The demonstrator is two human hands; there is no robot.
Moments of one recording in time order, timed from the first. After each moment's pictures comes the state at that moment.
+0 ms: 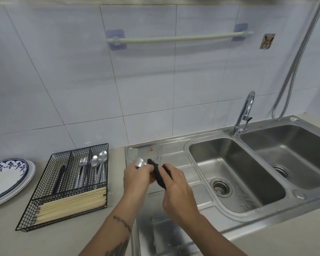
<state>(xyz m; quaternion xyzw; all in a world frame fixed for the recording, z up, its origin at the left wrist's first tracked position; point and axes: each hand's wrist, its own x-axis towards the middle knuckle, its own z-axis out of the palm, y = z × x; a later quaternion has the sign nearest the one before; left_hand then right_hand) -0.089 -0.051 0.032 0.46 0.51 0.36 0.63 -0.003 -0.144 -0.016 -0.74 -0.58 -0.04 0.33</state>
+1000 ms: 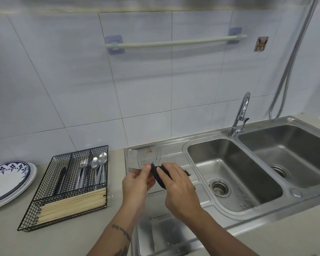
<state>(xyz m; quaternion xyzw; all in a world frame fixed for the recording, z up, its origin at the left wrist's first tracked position) -0.094 -0.072 0.019 0.40 0.45 0.42 0.69 0.009 -0.152 -0.010 -0.72 -0.62 -0.11 0.29</state>
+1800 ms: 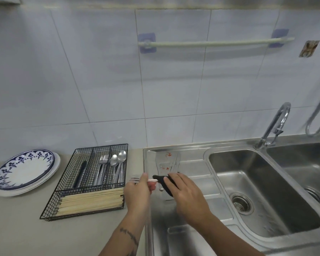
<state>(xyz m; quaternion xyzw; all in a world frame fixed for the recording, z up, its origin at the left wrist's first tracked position) -0.121 -0.027 -0.011 0.35 0.58 0.45 0.58 0.006 -0.107 -0.029 -0.70 -0.69 -0.10 0.15</state>
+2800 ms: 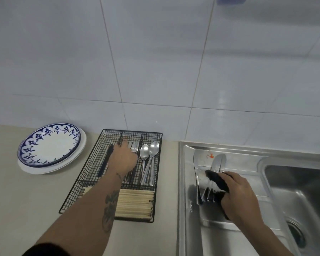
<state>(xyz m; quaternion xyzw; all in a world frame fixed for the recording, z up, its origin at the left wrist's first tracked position) -0.224 0.205 -0.056 0.65 0.72 0.10 0.23 0.048 0.000 -0.064 -0.80 -0.55 0.03 0.24</state>
